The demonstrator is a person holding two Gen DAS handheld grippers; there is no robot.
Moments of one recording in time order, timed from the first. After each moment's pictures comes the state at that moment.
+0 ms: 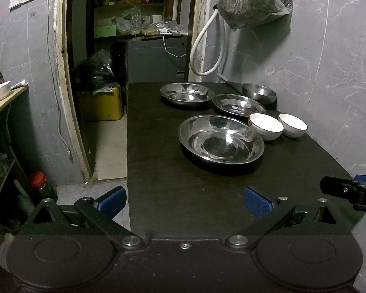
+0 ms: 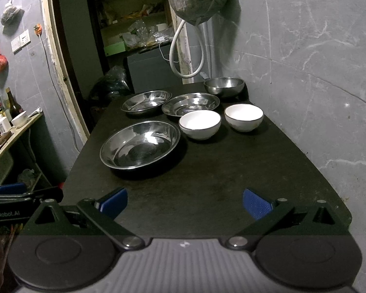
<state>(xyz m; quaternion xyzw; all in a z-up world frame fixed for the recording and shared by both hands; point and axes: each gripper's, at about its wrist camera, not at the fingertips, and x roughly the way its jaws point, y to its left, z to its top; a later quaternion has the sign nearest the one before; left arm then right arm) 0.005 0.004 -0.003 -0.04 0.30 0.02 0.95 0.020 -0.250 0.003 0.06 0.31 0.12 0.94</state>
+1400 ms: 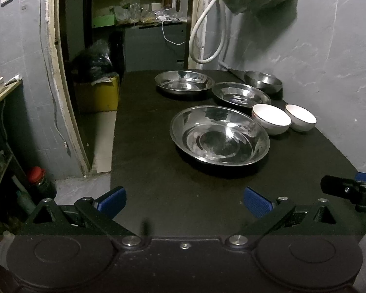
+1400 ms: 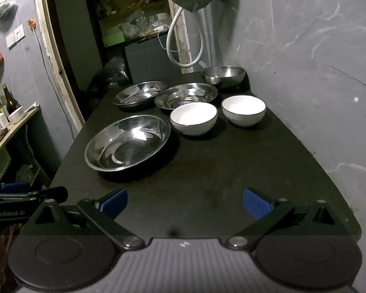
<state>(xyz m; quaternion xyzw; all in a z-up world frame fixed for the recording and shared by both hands) 0.051 -0.011 -0.020 -0.03 0.33 0.02 0.94 0.062 -0.259 -0.011 0.05 0.34 0.13 0.93</state>
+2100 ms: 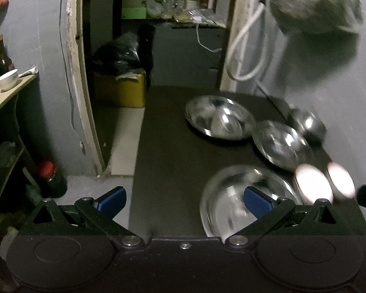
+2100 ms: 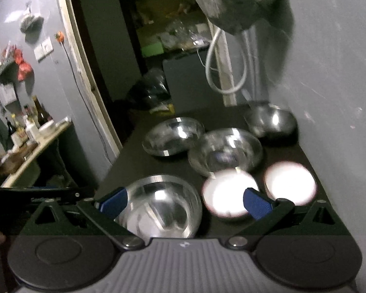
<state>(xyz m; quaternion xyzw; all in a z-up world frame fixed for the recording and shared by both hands) 0.174 0.042 0.027 -0.09 0.34 0.09 0.93 0.178 -0.243 0.051 0.06 0.30 0.24 0.92</state>
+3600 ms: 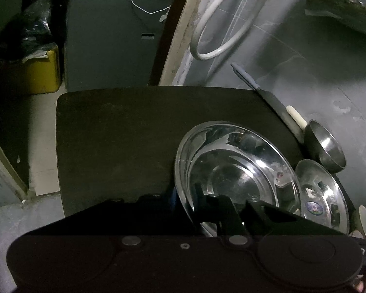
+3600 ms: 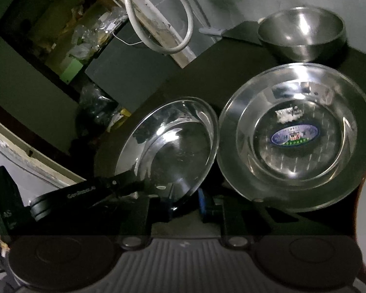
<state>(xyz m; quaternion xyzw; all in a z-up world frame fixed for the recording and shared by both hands) 0.453 0.146 -0.055 -0.11 0.41 -0.14 0.89 0.381 -0.113 -0.065 0.30 0.41 0.08 0.86</state>
